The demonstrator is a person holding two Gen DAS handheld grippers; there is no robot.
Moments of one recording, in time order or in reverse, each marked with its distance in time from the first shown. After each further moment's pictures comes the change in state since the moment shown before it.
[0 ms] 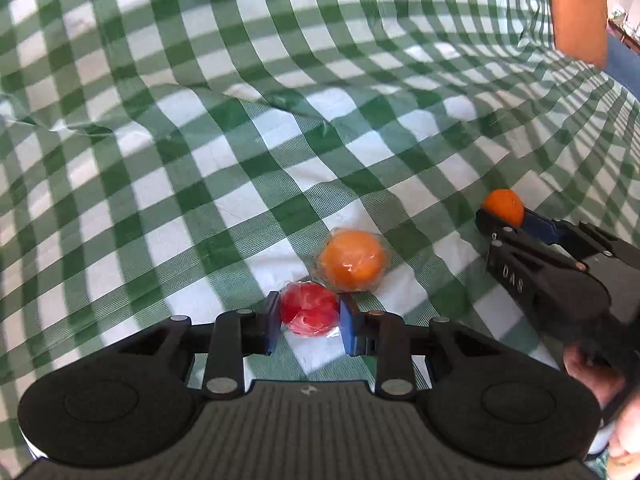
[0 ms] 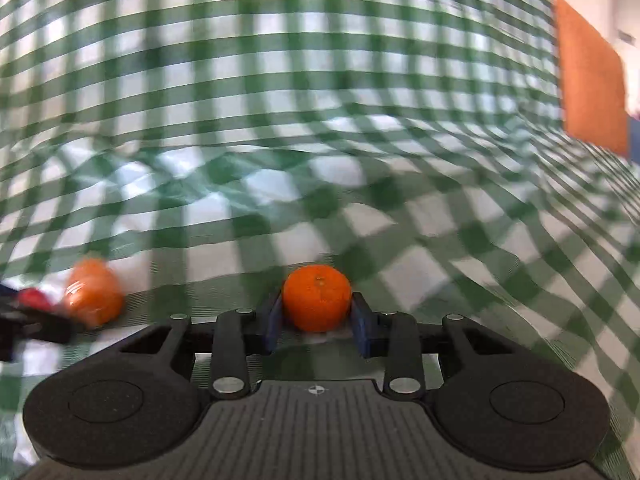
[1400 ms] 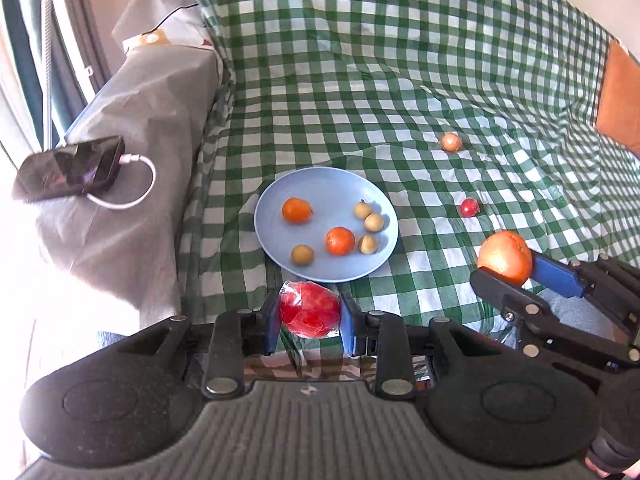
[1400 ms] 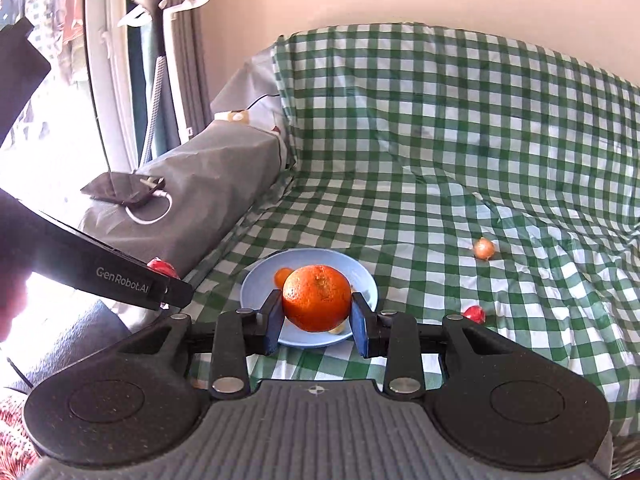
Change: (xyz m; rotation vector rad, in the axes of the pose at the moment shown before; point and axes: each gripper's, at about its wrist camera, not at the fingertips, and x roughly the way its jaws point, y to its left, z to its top) left arm -0.398 0.058 -0.308 -0.380 -0.049 0.207; right arm -0.481 0.117 -0.079 -0.353 -0.034 0.596
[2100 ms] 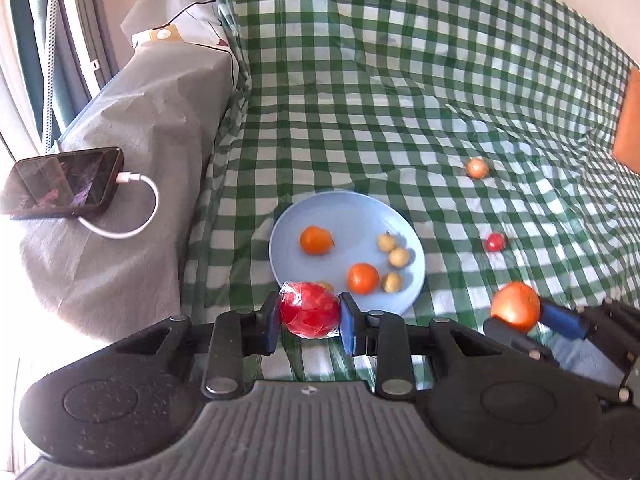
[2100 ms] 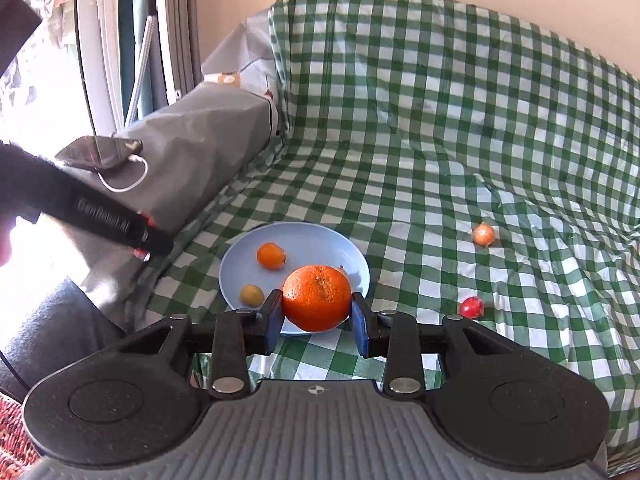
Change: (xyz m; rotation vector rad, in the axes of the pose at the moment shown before) left arm 0.048 0.026 0.041 -0.054 -0.009 0.012; right arm 0.052 -0.008 0.007 -0.047 0.106 -0.036
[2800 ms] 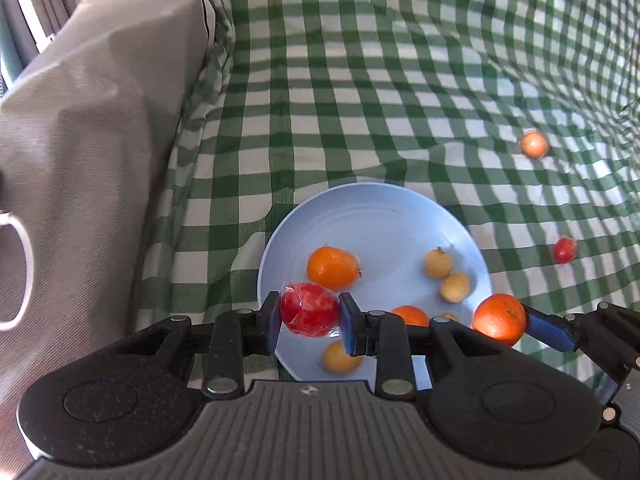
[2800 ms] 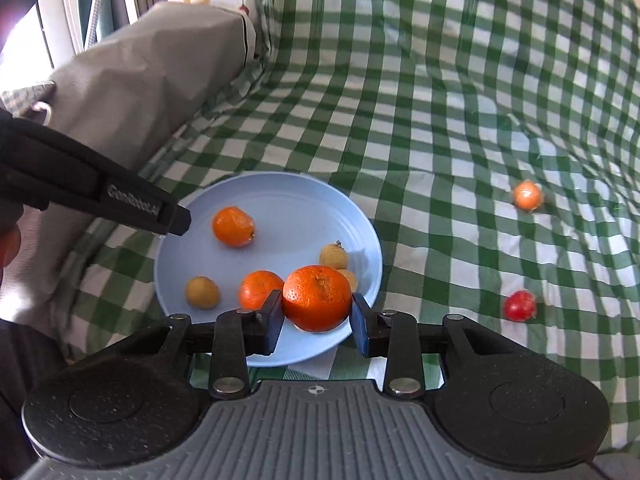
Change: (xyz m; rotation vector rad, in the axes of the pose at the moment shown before) left arm 0.147 0.000 0.048 0.039 0.131 0.032; right arm 0.151 -0.011 0.014 0.010 0.213 -0.005
